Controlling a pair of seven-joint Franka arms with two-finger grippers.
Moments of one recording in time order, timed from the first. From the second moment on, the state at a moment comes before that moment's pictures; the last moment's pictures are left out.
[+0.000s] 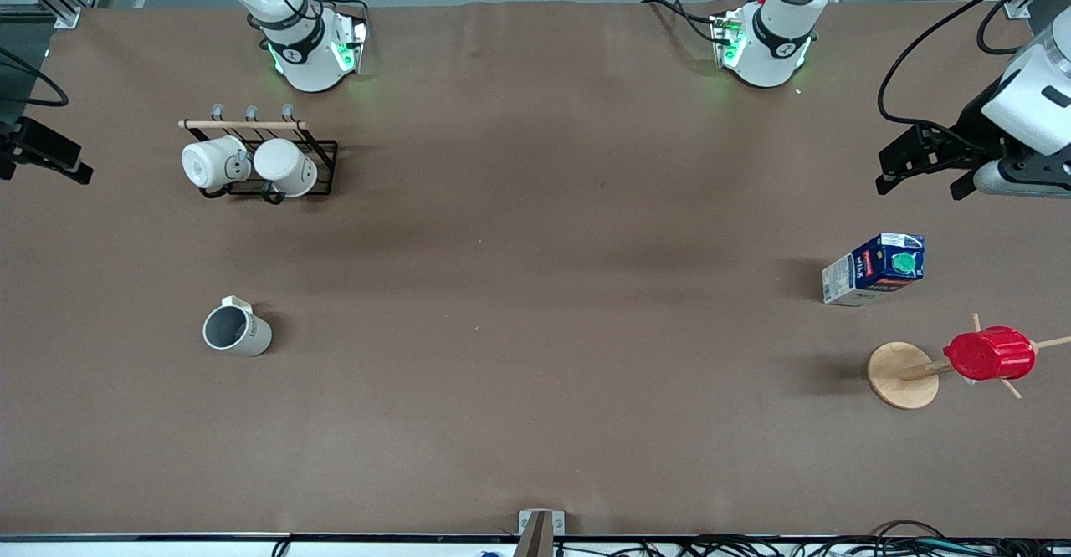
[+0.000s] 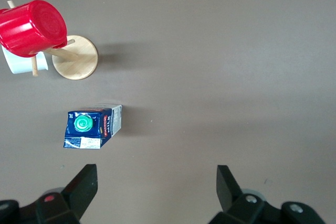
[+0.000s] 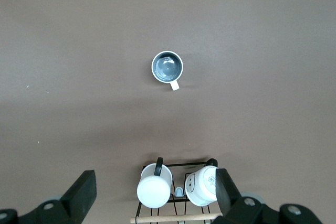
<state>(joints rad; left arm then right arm) -0.03 -0.04 -0.08 -1.64 -0.06 1.70 -0.04 -0.03 0.05 -0.04 -1.40 0.01 1.45 0.01</state>
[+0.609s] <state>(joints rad) -0.03 -0.03 -0.08 -1.66 -0.06 1.70 -0.03 -0.03 0.05 -0.04 -1.40 0.01 1.45 0.01</state>
